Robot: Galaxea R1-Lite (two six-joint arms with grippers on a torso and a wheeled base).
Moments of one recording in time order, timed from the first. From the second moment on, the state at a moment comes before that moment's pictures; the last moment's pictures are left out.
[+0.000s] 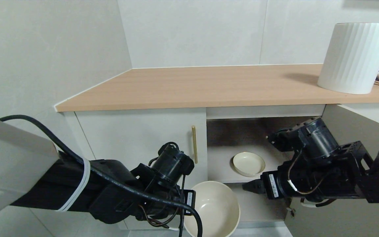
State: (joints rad) left arm -0.72 1.95 -0.95 0.01 0.10 -0.55; right arm 0.66 1.68 -0.91 0.01 -0.03 0.38
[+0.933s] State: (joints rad) left arm -0.74 1.95 -0.95 0.01 0.11 -0.55; right arm 0.75 1.88 -0.92 -0.03 -0.10 0.41
